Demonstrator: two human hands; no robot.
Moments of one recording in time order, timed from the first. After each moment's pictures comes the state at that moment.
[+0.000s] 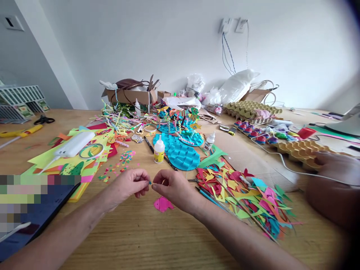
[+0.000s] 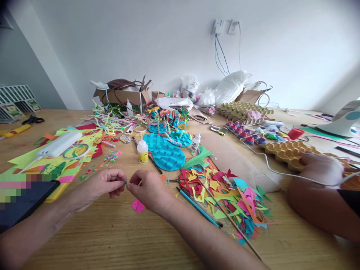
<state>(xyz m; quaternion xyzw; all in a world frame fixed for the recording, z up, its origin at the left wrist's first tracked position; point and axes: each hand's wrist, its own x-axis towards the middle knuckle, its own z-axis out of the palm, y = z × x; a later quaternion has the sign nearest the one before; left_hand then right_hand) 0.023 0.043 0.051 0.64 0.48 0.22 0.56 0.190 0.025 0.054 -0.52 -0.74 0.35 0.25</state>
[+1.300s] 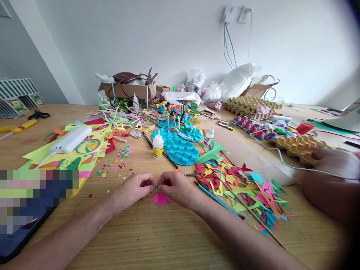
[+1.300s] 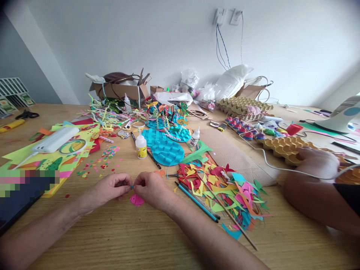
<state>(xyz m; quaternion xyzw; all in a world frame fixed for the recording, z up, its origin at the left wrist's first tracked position) 0.037 0.038 0.025 0.72 0.45 0.16 0.50 0.202 0.022 0.032 -0.52 -0.73 0.40 0.20</state>
